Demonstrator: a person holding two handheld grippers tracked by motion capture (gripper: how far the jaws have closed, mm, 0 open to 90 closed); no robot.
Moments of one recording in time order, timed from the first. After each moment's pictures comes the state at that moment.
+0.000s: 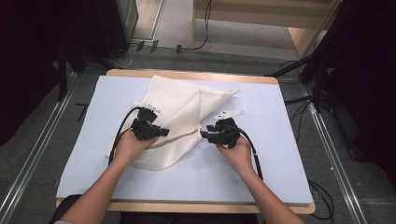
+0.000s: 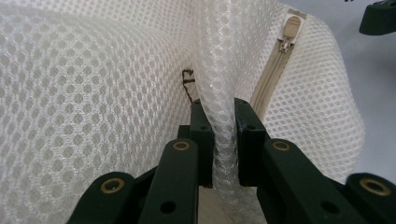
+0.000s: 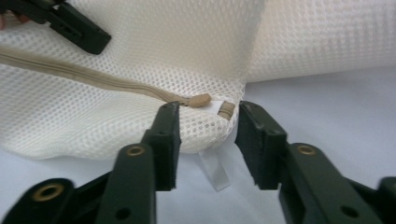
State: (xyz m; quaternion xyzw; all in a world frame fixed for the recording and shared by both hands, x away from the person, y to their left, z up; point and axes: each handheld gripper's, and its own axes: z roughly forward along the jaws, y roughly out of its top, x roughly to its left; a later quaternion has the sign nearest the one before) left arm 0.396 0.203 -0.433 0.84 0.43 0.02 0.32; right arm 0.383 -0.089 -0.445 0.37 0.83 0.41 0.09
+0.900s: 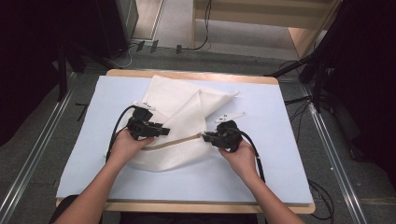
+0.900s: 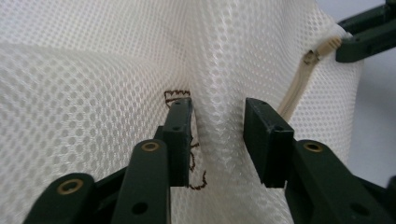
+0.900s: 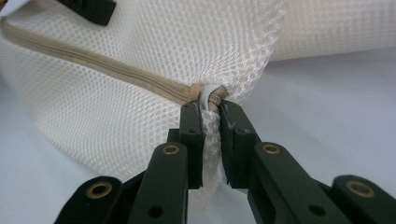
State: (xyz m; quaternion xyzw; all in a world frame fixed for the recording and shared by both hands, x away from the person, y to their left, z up) left arm 0.384 0.216 -0.408 0.83 0.41 0.01 0.38; right arm 0.359 -0.099 -0.427 0.38 0.83 0.40 0.05
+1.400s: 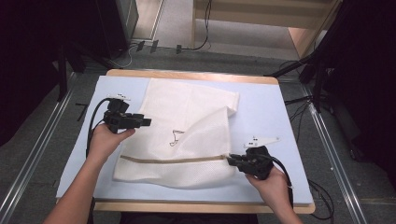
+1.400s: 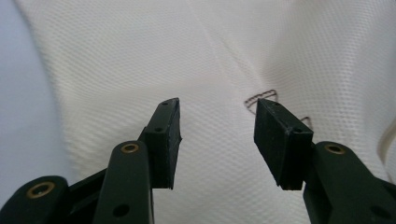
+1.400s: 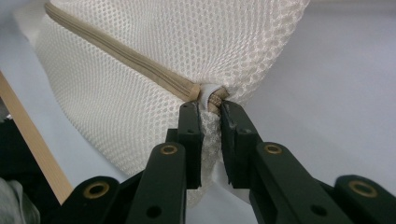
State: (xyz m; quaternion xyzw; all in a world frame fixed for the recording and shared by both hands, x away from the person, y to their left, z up) left arm 0.387 0.272 -0.386 0.79 0.47 0.05 0.39; right arm 0.282 -0.173 -0.423 0.41 0.83 0.38 0.05
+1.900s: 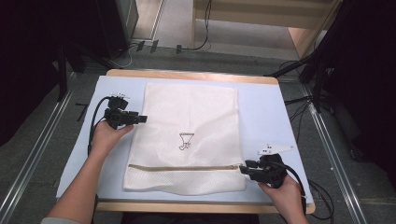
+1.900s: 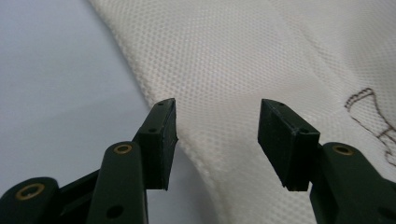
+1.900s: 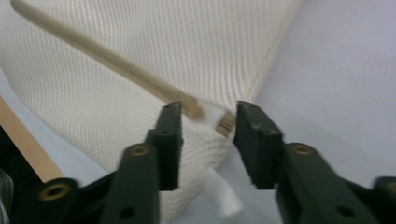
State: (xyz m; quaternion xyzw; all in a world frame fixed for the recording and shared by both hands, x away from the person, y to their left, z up) left arm 0.421 0.287 -0.421 0.78 0.51 0.06 0.34; right arm 0.271 -0.207 -0.436 0.44 0.82 0.37 0.06
